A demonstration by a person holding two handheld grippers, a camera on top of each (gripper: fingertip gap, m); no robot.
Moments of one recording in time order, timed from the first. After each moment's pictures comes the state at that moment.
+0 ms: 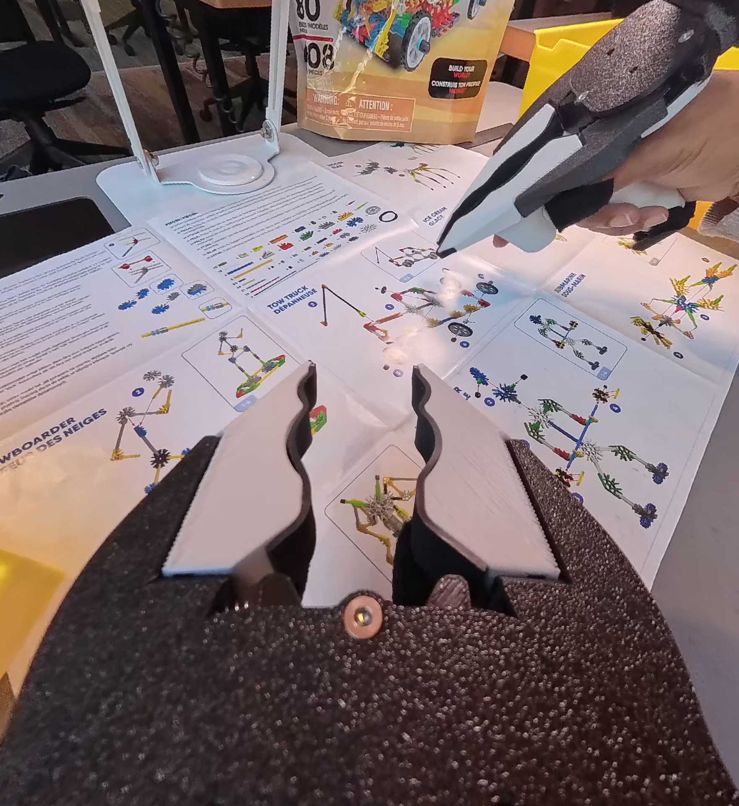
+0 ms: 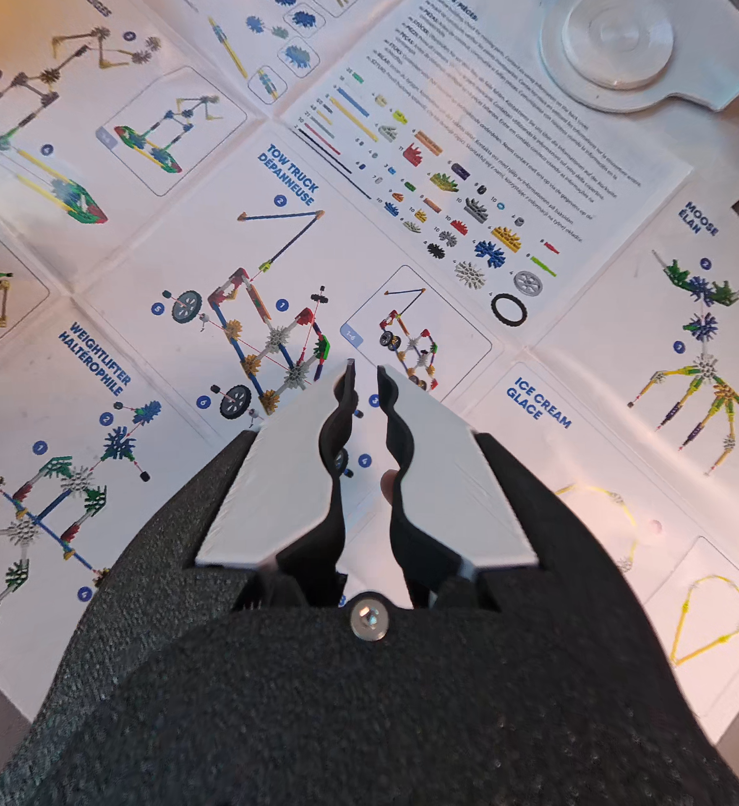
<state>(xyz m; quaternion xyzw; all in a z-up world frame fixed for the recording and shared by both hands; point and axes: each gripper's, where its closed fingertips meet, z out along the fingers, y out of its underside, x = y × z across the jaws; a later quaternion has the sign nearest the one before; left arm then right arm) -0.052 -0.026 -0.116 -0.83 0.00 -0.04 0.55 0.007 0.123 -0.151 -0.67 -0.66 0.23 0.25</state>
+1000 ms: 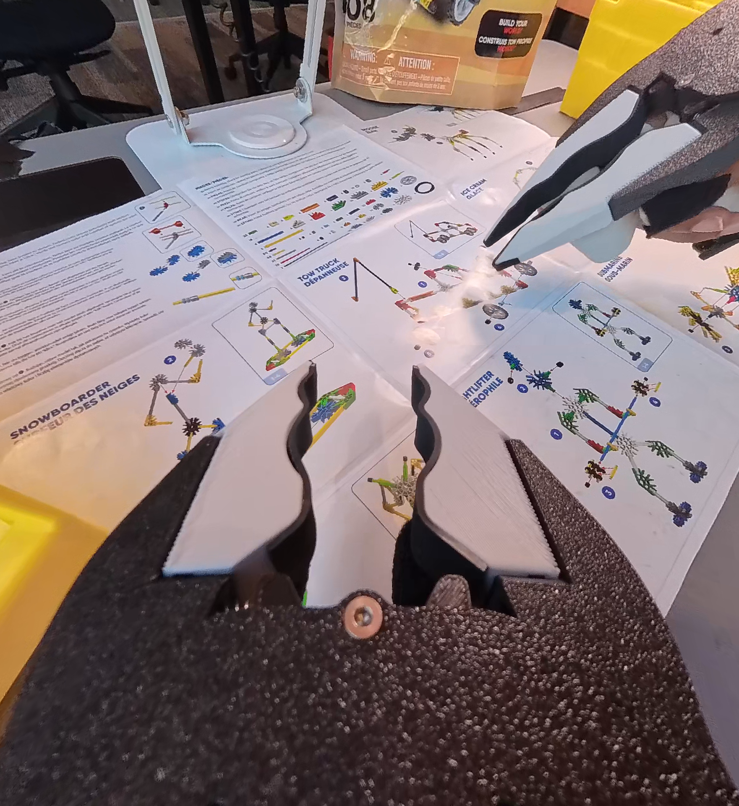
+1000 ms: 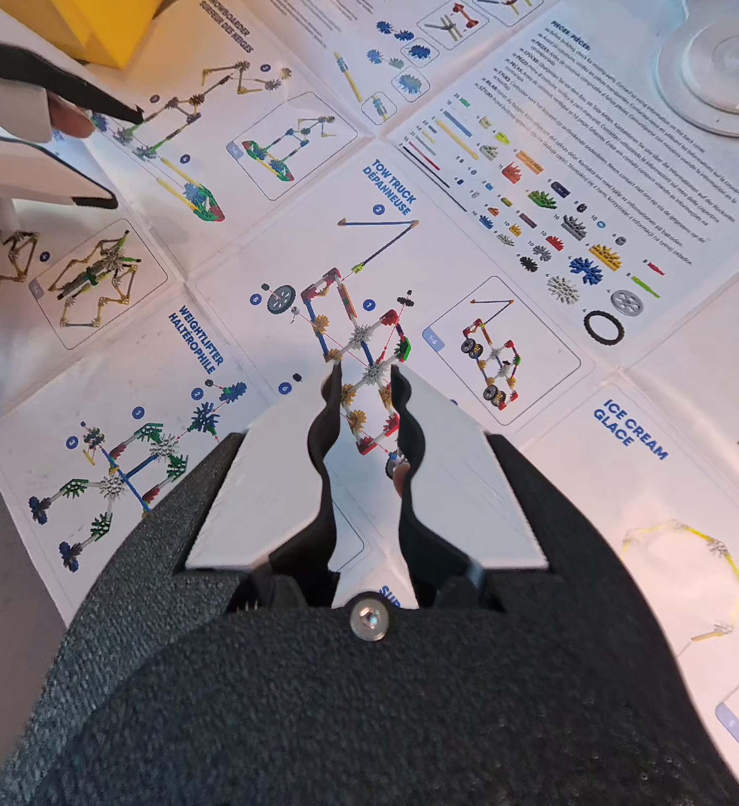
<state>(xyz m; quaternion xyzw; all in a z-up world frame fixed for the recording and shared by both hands) -0.068 -0.032 -0.126 -0.85 -0.03 -0.02 0.53 0.011 0.084 -0.149 -0.63 -0.68 0.30 0.23</state>
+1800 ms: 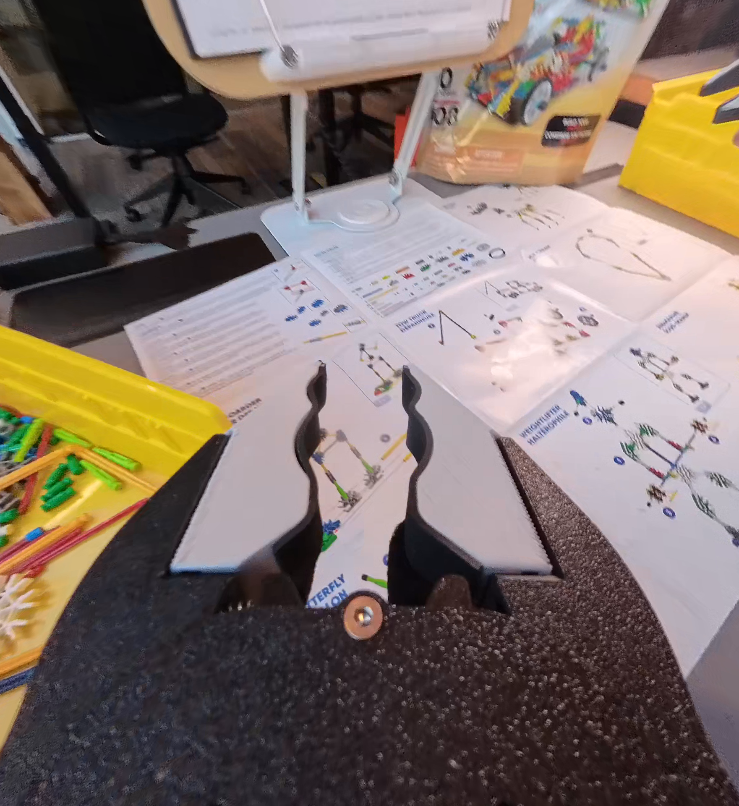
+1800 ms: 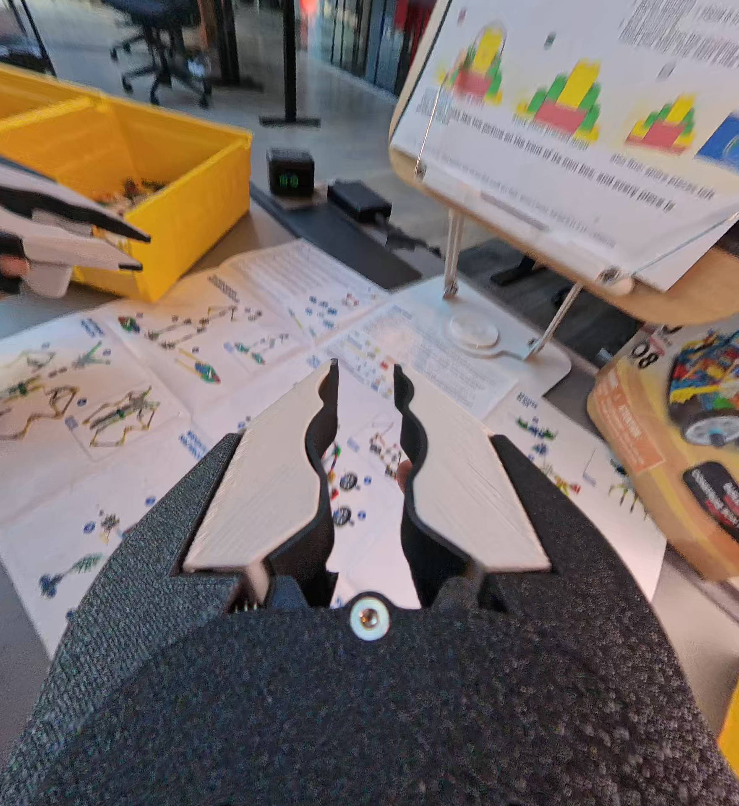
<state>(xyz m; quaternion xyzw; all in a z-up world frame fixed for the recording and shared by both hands) -0.128 -0.062 -0.073 -0.81 -0.06 0.05 0.58 0.035 0.102 -0.012 -0.56 -0.59 0.35 0.46</state>
